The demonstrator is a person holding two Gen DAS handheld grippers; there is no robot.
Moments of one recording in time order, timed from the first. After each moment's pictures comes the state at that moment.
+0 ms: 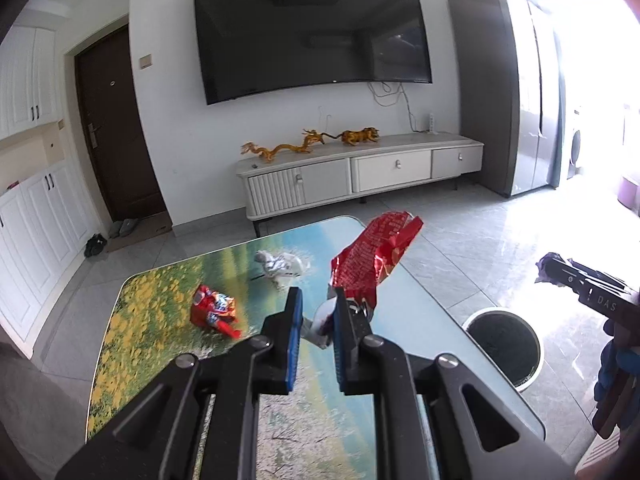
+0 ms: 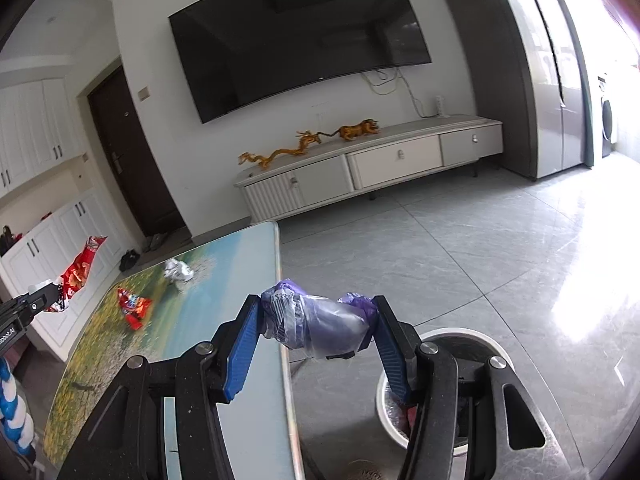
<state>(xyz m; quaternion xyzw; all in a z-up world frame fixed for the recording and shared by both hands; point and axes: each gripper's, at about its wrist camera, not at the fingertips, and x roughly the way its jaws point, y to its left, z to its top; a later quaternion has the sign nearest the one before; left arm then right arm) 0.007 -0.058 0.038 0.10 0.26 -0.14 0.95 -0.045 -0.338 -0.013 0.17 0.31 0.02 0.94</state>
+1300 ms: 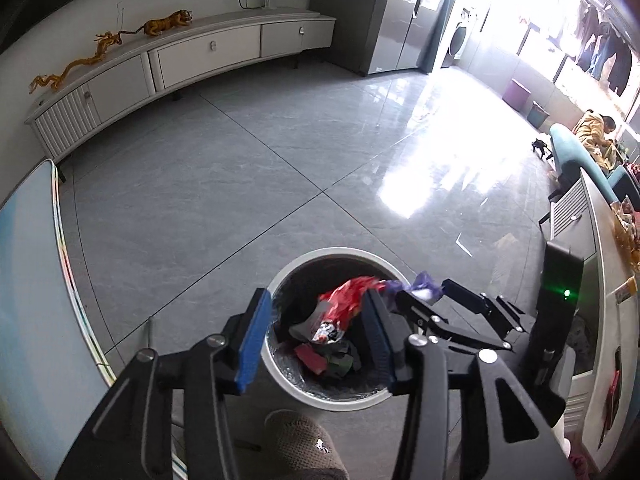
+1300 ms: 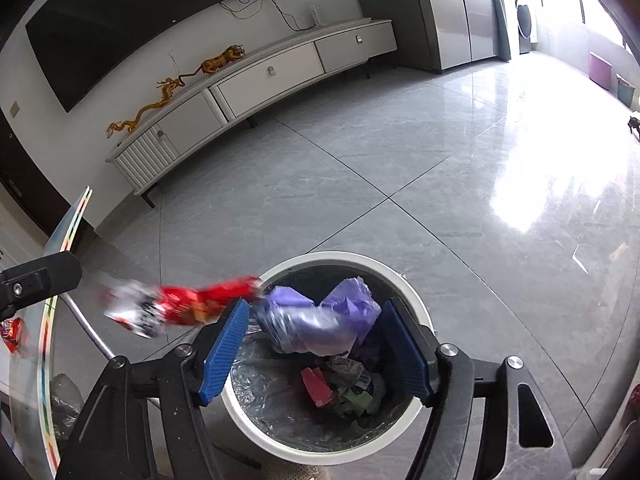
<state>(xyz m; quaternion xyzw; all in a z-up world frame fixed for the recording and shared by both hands) 0.099 -0.371 -0.101 0.14 0.46 -0.39 0.79 -0.011 -0.481 -0.177 0.24 0.45 -0.13 0.85</state>
